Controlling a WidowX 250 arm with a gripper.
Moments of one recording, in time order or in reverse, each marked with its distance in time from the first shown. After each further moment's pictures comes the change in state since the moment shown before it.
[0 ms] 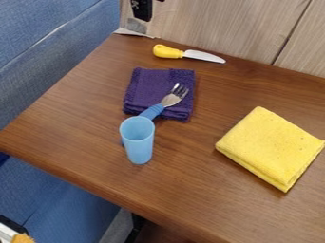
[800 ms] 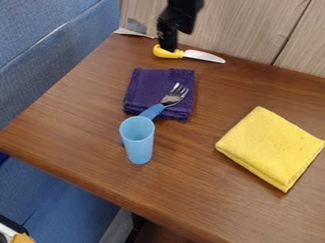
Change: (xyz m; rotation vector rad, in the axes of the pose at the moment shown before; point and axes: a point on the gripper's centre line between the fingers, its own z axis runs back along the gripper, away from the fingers) arm 0.069 -0.023 -0.024 -0.085 -0.112 -0.158
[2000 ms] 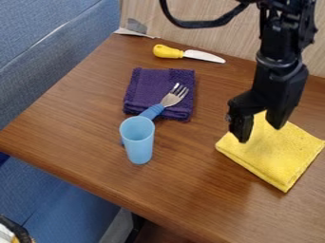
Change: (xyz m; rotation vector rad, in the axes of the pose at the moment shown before) arm 0.168 -0.091 -0.018 -0.128 -0.154 -0.514
